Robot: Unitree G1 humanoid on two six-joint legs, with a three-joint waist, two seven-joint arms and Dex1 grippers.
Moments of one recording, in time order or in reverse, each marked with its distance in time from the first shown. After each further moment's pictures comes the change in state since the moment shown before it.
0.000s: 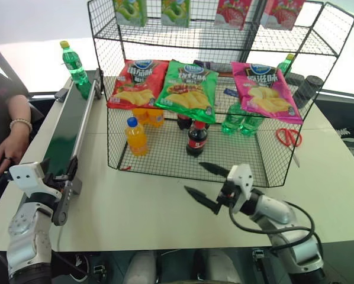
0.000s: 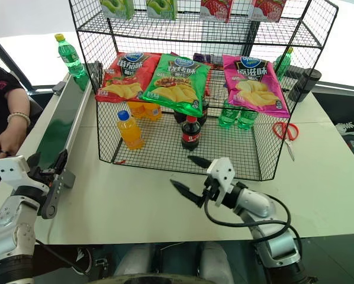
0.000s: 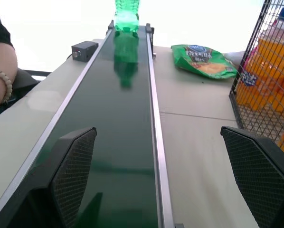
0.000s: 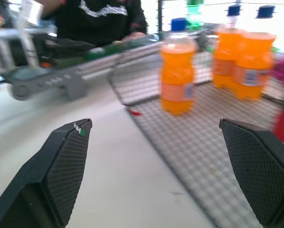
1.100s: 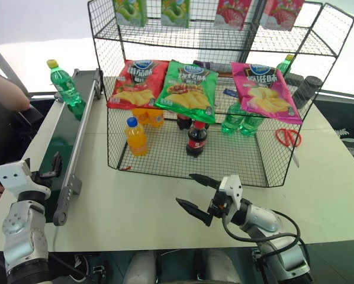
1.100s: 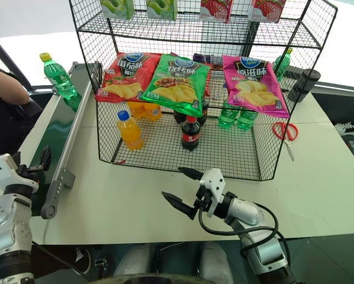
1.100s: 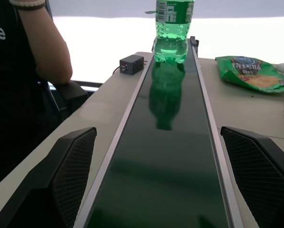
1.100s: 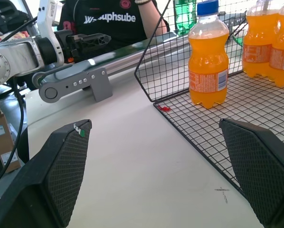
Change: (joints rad) left arm -0.028 0.022 0.047 0.070 0.054 -0.066 0.091; right arm 0.028 0.039 0.040 0.109 -0.008 -0.109 0.052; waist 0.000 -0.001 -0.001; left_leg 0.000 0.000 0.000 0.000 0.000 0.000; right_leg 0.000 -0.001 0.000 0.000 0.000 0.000
